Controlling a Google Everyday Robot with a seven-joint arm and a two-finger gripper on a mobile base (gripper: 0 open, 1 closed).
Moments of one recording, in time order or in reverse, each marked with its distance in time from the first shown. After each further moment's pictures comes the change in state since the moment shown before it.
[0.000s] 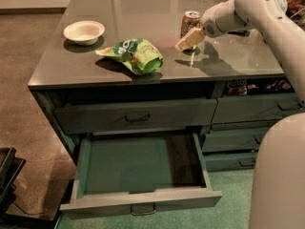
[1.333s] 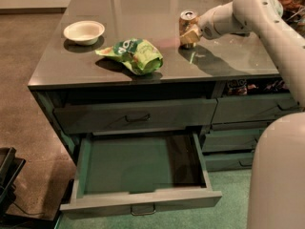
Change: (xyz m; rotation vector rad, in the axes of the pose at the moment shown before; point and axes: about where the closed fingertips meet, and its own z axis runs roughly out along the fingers) arm 0.001 0.003 0.013 -0.016 -0.028 0.021
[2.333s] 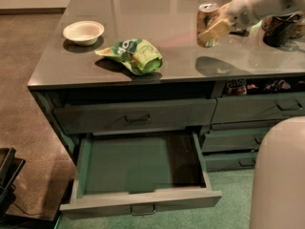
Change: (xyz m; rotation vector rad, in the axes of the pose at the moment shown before) arm -0.001 0.007 -0.101 -0.217 -0.013 -0.097
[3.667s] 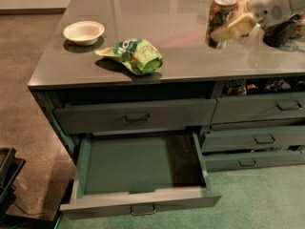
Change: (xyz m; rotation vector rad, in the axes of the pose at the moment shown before) arm -0.038 0.075 -0.081 -0.128 -0.107 -0.089
